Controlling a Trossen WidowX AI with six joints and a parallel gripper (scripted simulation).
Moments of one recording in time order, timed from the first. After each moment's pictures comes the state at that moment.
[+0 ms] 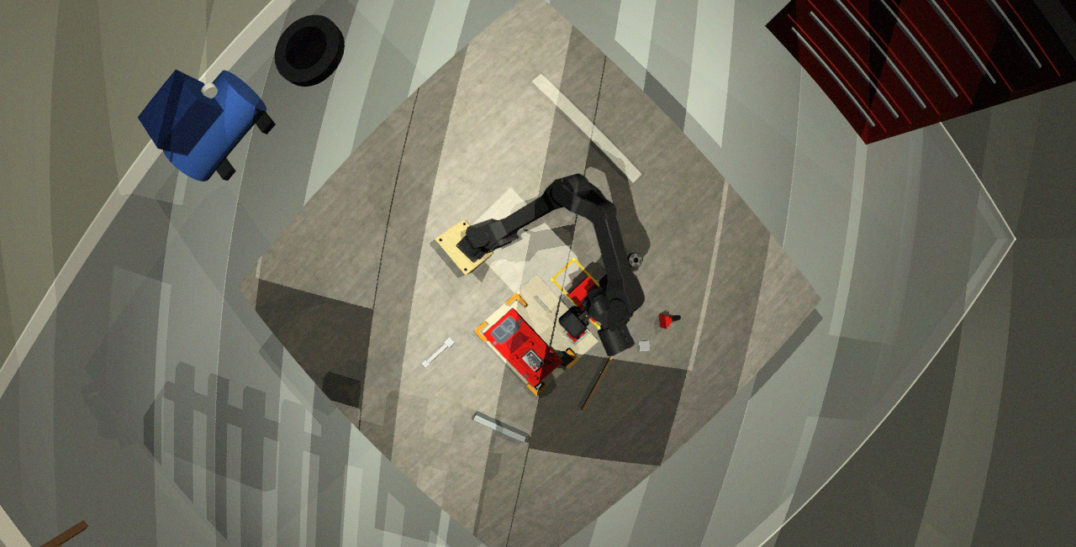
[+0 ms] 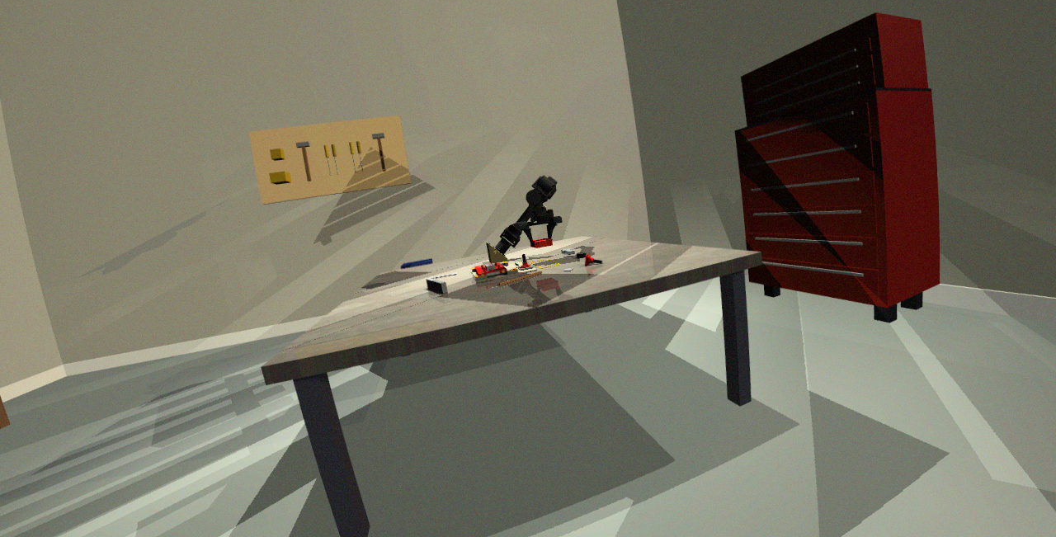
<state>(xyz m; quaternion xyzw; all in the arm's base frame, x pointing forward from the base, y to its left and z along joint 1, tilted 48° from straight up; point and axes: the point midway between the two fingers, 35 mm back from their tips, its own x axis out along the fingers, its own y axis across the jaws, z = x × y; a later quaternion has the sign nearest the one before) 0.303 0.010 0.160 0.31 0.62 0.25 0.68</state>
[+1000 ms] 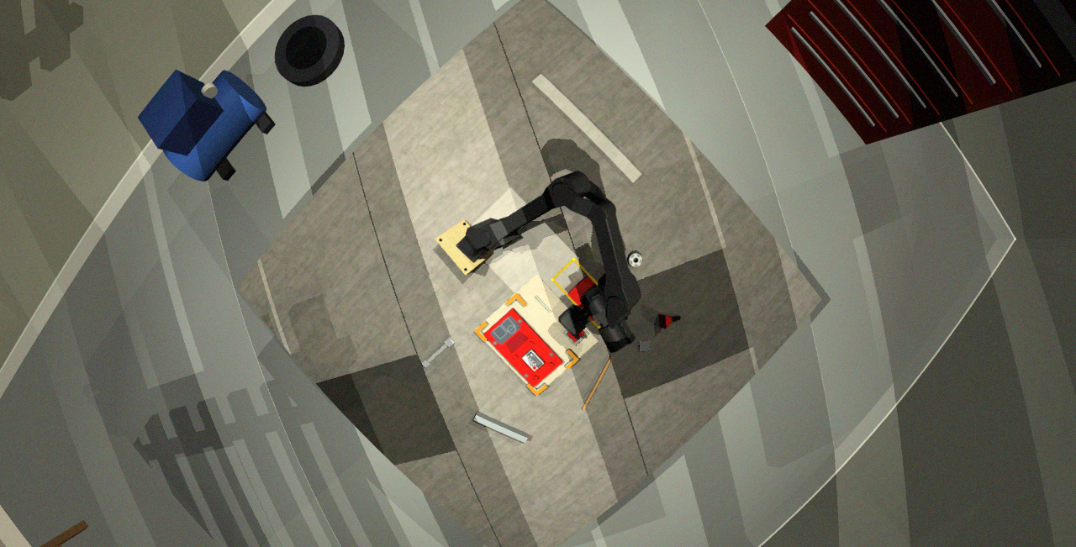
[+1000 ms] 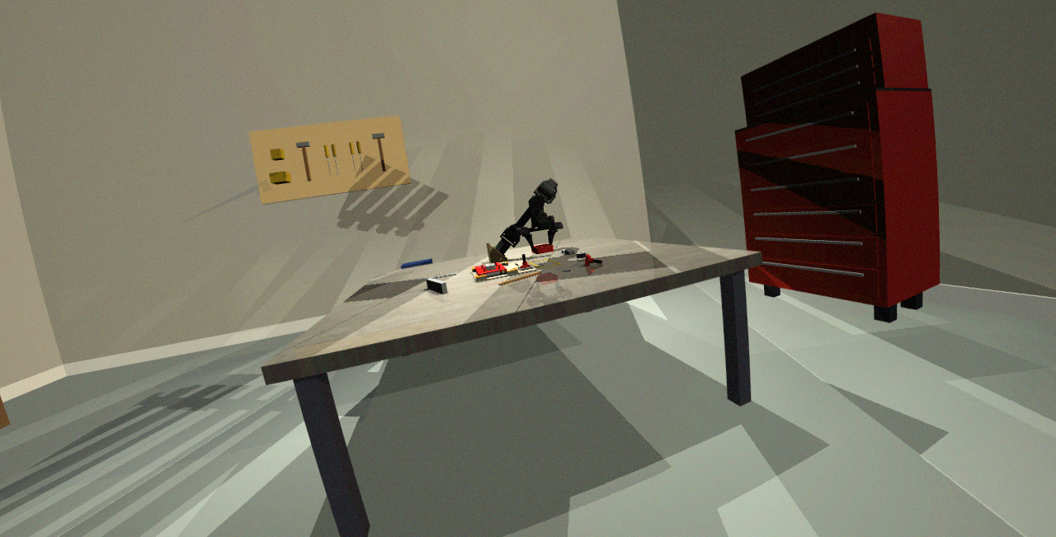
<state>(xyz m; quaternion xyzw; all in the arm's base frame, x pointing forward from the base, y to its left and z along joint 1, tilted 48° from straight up) 0.306 0.028 0.144 0.31 0.62 0.25 0.68</state>
